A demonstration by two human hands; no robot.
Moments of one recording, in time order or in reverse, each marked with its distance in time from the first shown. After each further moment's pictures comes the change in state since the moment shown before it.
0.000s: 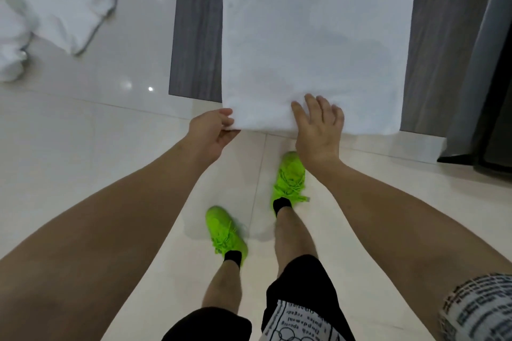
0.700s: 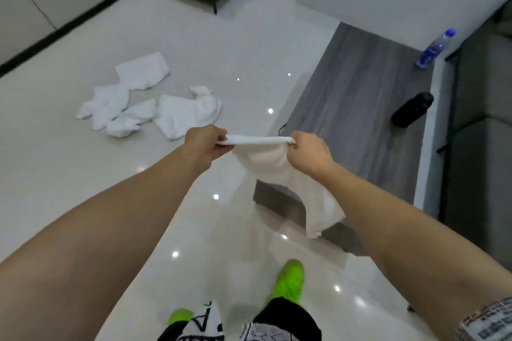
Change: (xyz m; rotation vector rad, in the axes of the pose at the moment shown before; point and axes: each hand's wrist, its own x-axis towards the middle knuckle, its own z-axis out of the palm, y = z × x) left_hand -0.270 0.170 -0.240 -0.286 -0.067 0.425; right_hand 0.046 -0.253 -0.354 0.181 -0.175 -0.160
